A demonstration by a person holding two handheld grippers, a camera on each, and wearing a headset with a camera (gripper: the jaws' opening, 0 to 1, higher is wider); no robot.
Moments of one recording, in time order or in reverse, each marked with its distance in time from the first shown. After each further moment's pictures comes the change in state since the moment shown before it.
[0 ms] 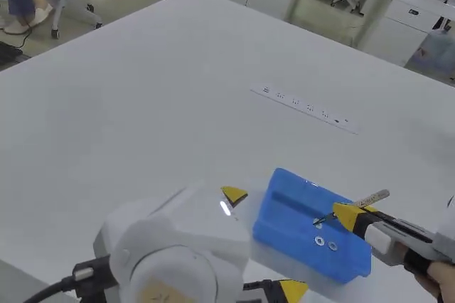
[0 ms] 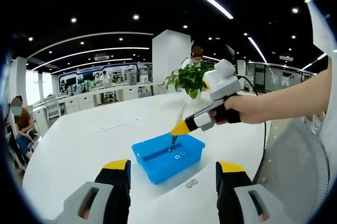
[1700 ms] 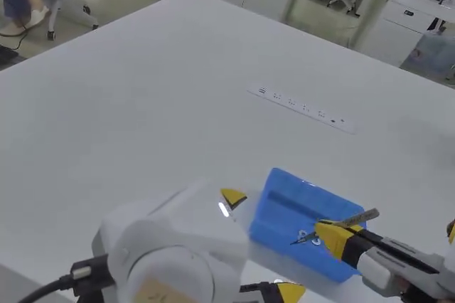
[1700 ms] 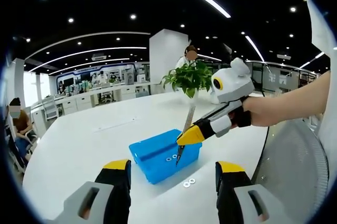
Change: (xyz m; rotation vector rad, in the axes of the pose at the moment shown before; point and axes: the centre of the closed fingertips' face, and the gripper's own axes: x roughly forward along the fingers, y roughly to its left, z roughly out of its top) left arm 0.001 -0.005 0.000 0.014 0.008 -0.022; right arm -0.028 0.058 -0.021 -0.009 -0.022 0.197
